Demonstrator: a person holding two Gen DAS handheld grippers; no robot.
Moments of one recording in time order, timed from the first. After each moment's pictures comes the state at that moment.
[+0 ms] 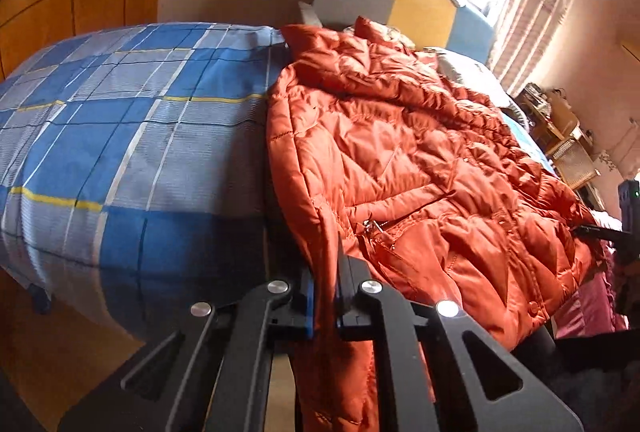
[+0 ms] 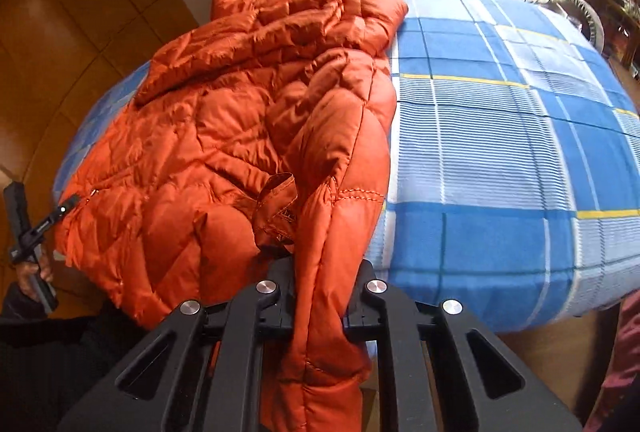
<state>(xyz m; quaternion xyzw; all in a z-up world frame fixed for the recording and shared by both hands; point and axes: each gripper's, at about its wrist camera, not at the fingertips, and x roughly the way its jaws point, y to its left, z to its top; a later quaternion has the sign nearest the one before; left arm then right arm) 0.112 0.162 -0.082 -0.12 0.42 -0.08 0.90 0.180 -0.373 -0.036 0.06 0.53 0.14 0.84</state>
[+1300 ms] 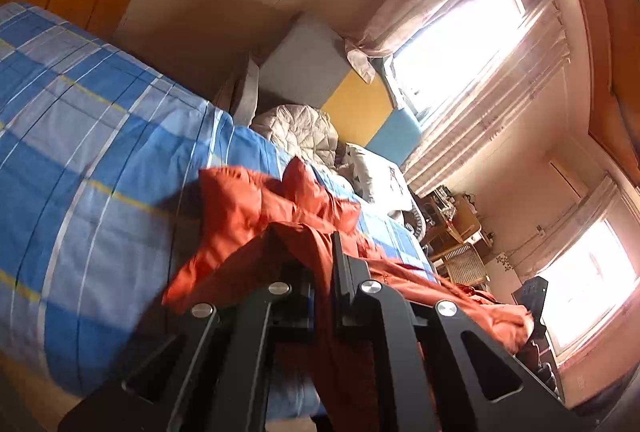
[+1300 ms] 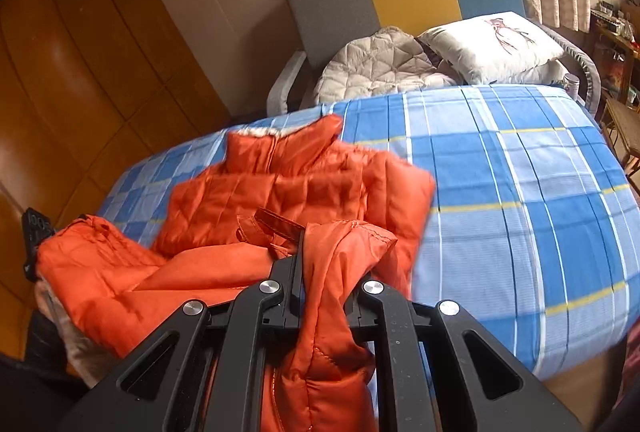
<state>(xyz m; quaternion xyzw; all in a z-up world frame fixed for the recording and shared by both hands) 0.194 0.212 0.007 -0.33 0.30 -0.19 0.88 0.265 -0.381 0.065 0.11 0.41 0.16 0.89</state>
